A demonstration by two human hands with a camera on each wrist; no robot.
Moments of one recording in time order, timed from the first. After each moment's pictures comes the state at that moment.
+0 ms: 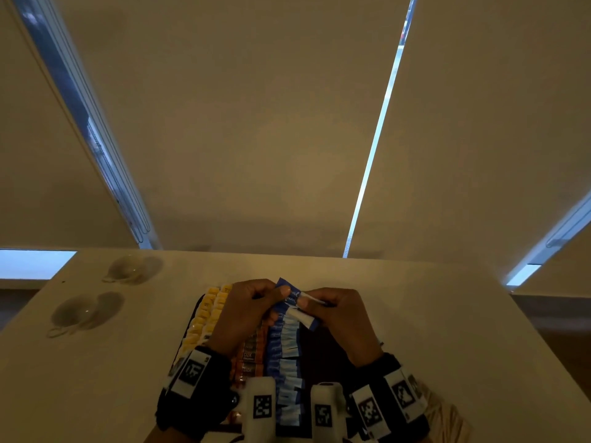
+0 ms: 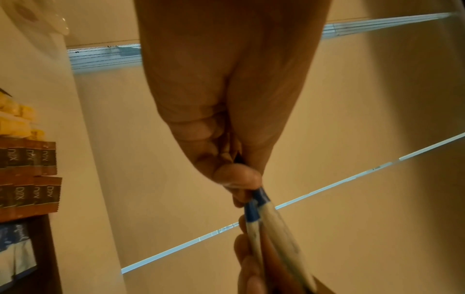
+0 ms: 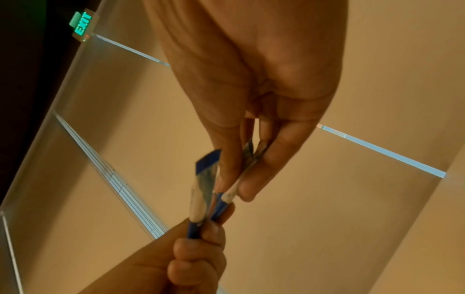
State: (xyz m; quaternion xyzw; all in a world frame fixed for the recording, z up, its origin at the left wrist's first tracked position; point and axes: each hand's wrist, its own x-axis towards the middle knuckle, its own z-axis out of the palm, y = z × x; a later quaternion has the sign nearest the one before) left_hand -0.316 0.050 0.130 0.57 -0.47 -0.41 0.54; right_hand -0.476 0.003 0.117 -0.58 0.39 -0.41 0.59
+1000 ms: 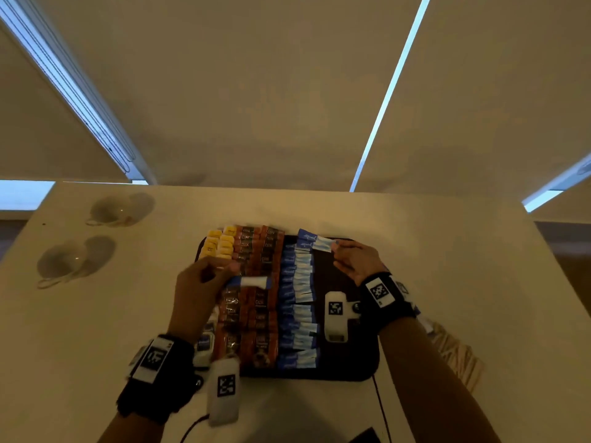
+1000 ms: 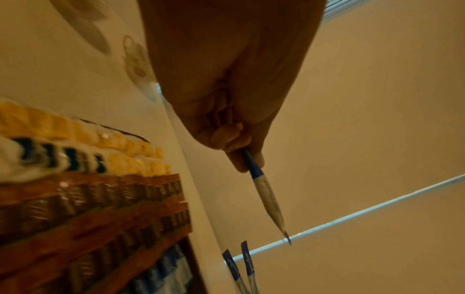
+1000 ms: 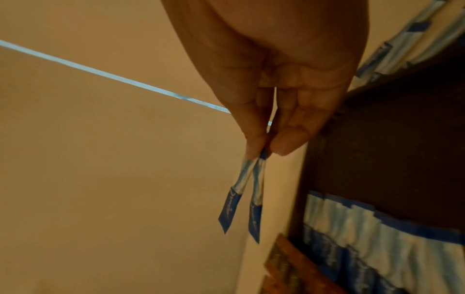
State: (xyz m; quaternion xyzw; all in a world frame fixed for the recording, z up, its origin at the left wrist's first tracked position) left_hand -0.230 0.061 0.048 0.72 -0.34 -0.34 0.49; right_hand -0.456 -0.092 0.009 -0.27 0.63 -0.33 0.65
